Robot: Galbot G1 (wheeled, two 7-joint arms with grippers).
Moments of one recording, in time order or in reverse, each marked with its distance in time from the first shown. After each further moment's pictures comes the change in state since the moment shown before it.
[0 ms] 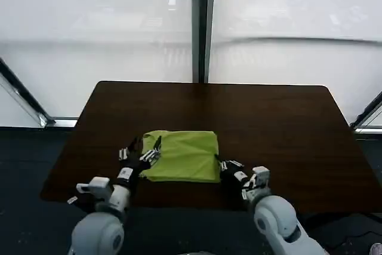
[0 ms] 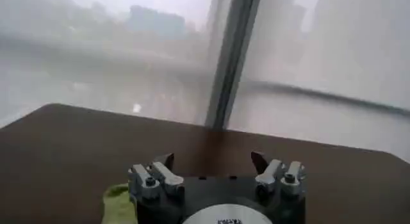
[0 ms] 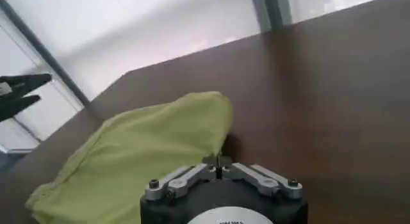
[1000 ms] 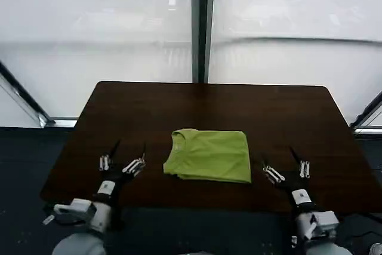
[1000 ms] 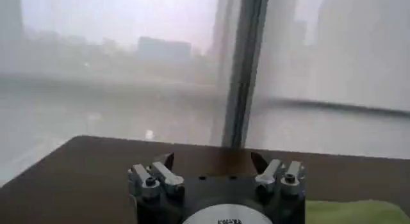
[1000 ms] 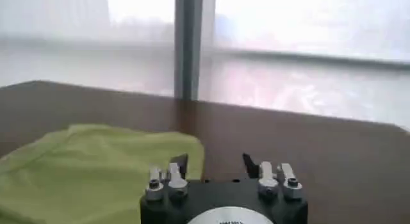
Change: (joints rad) left arm 0.197 0.145 -0.074 -0.053 0.045 -0.235 -0.044; right arm -0.509 -0.026 0.329 0.256 -0.323 0.569 0.070
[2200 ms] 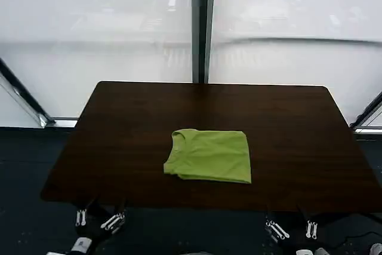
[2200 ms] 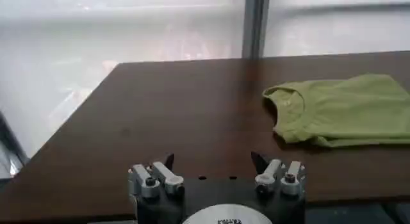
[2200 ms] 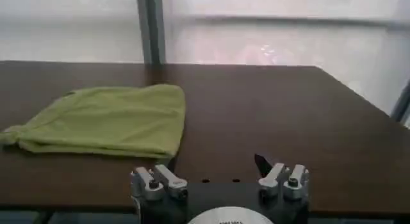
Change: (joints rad) left arm 0.482 0.129 -0.128 -0.080 -0.068 -0.058 -0.059; right arm -0.382 0.042 -0.072 0.111 0.026 -0.077 0.148
